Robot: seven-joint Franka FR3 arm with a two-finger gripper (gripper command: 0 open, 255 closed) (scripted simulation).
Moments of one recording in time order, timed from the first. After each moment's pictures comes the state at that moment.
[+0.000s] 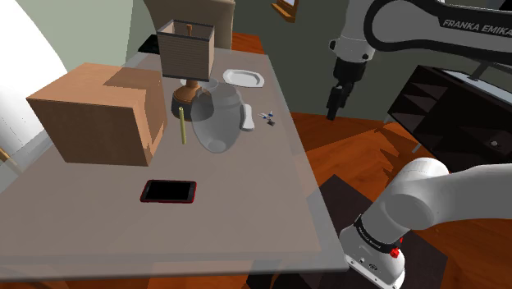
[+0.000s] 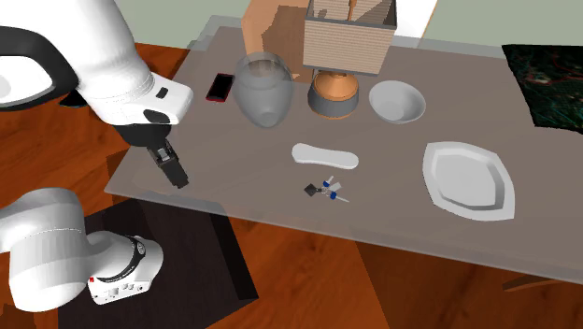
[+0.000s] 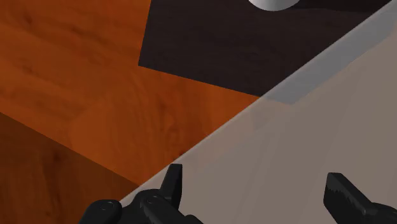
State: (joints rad) arm 0.02 -0.78 0.05 -2.39 -0.06 1.52 -0.15
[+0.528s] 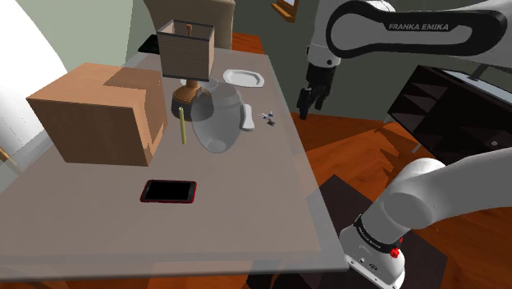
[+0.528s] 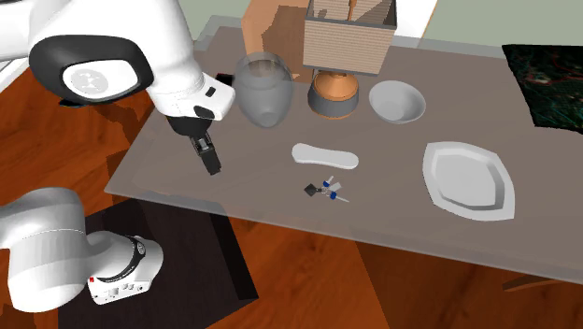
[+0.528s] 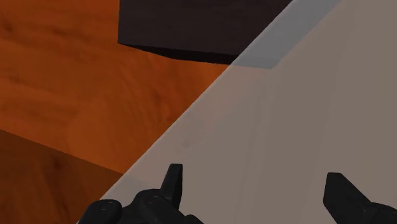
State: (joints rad) arm -0.01 -0.57 0.10 -2.35 -0.02 1.69 0.00
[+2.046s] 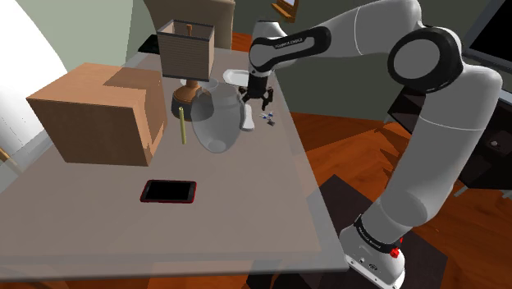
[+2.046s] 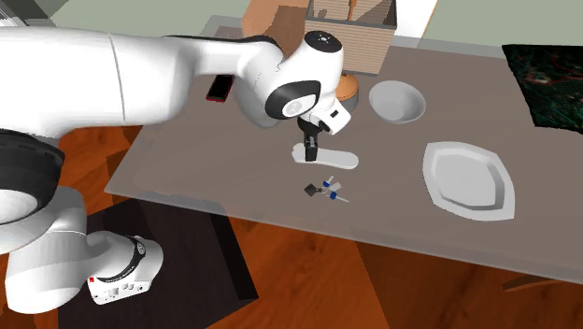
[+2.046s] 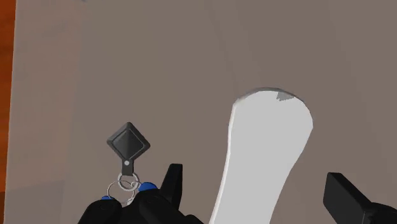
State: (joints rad) arm -0.09 0.27 0.12 -1.79 -0.03 2.04 0.50
